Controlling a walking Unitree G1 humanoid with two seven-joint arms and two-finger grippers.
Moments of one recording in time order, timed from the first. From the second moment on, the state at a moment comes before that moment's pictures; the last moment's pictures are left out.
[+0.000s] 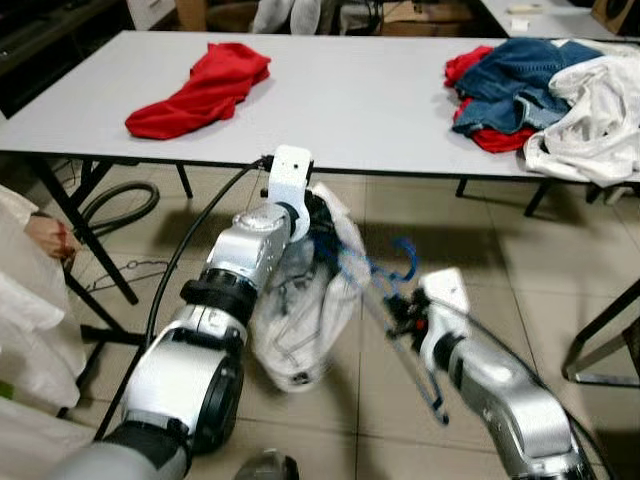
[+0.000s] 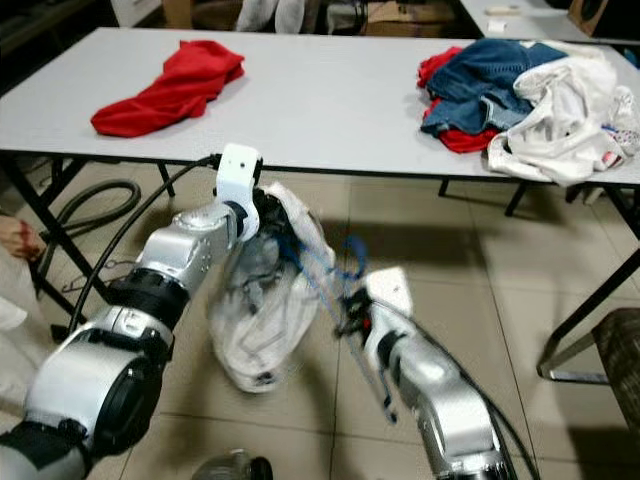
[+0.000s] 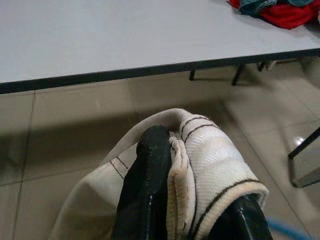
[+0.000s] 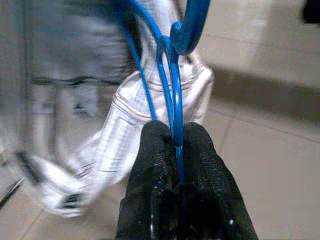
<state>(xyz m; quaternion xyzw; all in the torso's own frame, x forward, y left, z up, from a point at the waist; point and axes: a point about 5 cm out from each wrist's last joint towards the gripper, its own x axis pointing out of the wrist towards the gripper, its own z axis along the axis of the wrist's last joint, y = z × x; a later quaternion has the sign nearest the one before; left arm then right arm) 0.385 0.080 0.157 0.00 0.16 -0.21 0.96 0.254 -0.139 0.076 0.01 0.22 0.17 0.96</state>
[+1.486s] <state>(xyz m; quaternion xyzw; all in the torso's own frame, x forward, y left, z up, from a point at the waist) 0.371 0.104 0.200 -0.03 0.20 -0.28 0.94 0.277 -0.157 0.120 0.13 0.08 0.13 0.98</state>
